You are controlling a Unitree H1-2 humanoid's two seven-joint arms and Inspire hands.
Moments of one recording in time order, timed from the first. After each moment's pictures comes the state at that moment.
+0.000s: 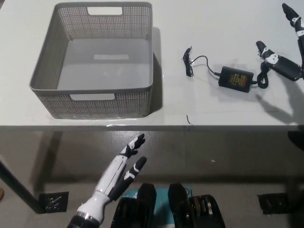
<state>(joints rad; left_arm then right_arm) -0.08 0.12 -0.23 -0.05 0.29 -0.09 -0.07 -0.65 -0.38 0.01 0.30 -0.27 -0.11 -0.01</state>
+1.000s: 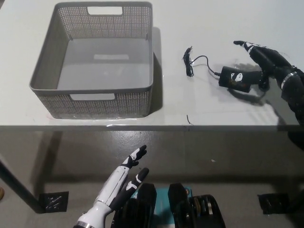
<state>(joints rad) -0.04 0.12 -0.24 -0.07 0.32 -0.07 -0.09 -0.94 -0.44 0.41 0.80 -0.51 -0.06 0.16</state>
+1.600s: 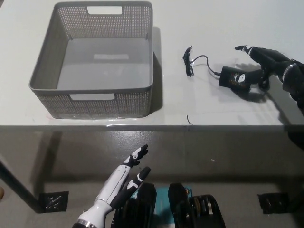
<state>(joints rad) -0.05 0.12 -0.24 -0.07 0.32 -0.06 -0.11 -1.03 -0.44 0.46 0.94 -0.53 -0.06 0.28</state>
